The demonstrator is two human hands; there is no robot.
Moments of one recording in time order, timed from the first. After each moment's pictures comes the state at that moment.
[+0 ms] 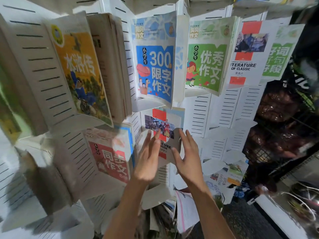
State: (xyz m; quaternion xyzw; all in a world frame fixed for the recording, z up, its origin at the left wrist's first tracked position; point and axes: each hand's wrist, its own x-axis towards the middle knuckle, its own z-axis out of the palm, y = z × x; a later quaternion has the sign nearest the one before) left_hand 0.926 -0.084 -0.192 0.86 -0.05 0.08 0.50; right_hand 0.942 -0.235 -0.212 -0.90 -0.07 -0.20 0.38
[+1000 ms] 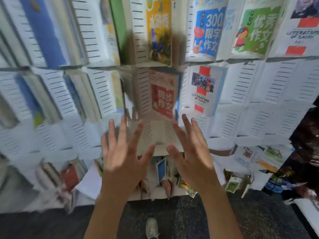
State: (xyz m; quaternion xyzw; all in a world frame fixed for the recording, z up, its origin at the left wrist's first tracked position) left_hand 0.593 -0.028 -0.155 0.97 0.15 0.18 0.11; right_hand 0.665 -0.200 -0.156 -0.89 -0.30 -0.05 0.35
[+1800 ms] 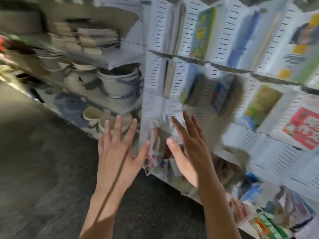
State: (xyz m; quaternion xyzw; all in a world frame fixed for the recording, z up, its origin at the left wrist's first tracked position) left_hand 0.201 0.187 -0.136 0.84 0.45 0.27 0.10; right_hand 0.371 0.095 -0.132 -0.76 -0.55 0.00 0.34
